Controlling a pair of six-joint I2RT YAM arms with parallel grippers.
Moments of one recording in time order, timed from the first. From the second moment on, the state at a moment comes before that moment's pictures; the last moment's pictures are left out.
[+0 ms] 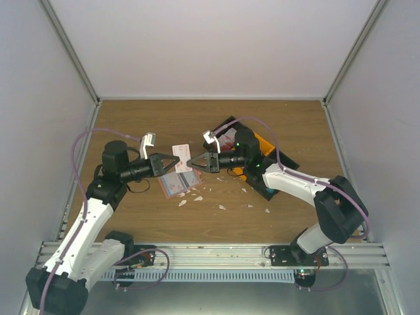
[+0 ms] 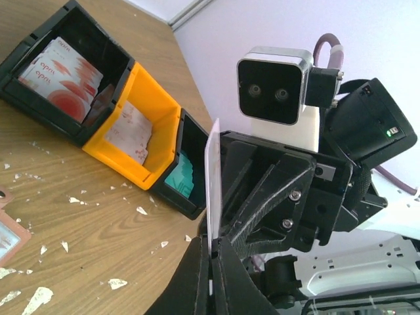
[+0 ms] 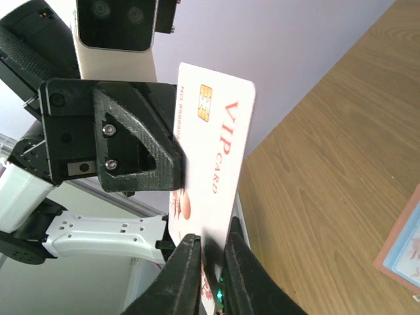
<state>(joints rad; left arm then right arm) -0.21 0.85 0.73 -0.25 0.81 -0.70 0.70 1.53 0.93 0.46 -0.92 0.78</state>
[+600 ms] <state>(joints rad) -0.20 0.94 0.53 -0.31 0.46 -0.73 0.78 1.61 1.10 -0.15 -0.44 0.42</state>
